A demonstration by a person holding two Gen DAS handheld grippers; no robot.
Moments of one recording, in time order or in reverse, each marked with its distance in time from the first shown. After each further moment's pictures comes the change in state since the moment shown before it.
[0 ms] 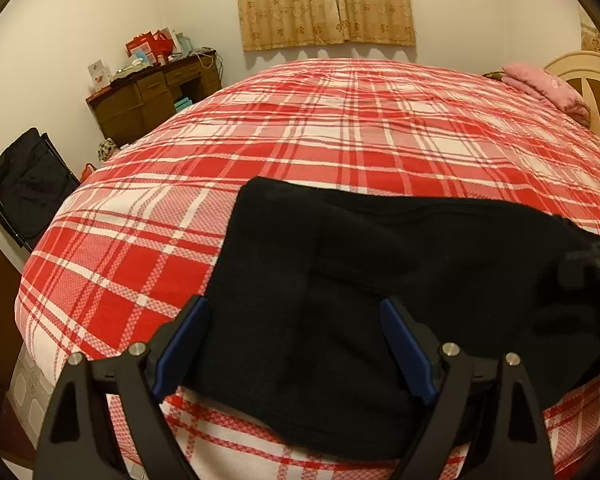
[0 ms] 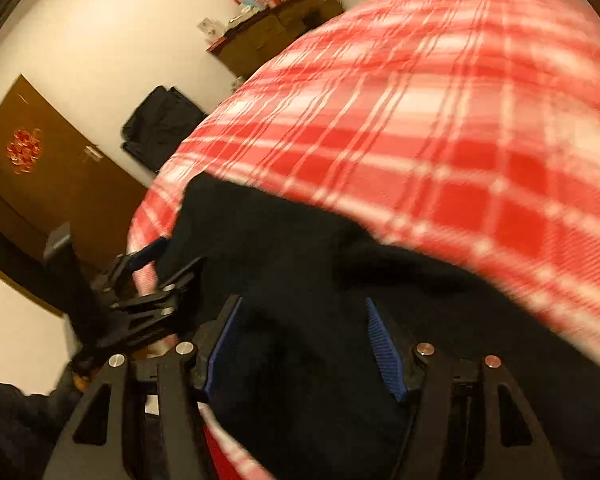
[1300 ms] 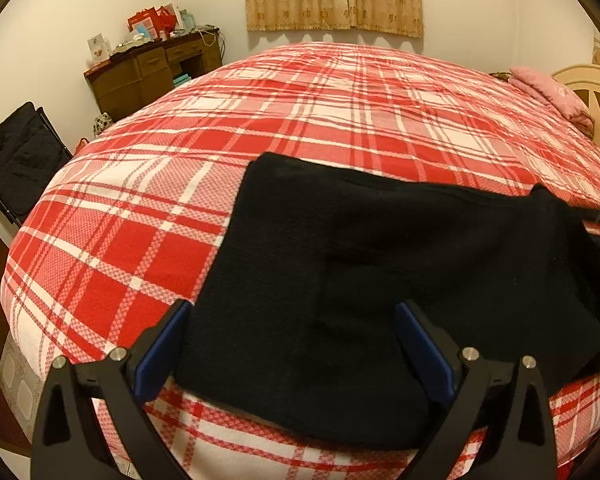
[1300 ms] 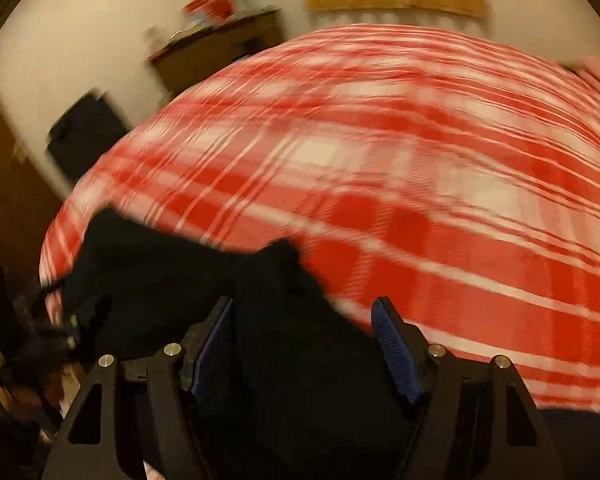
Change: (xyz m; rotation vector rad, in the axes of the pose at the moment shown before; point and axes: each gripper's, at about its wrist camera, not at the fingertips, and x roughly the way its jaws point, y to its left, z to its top) left arm 0.013 0.012 0.000 -0.058 0.075 -0.034; right arm -0.073 -0.036 0.013 0.038 -0.239 -0.444
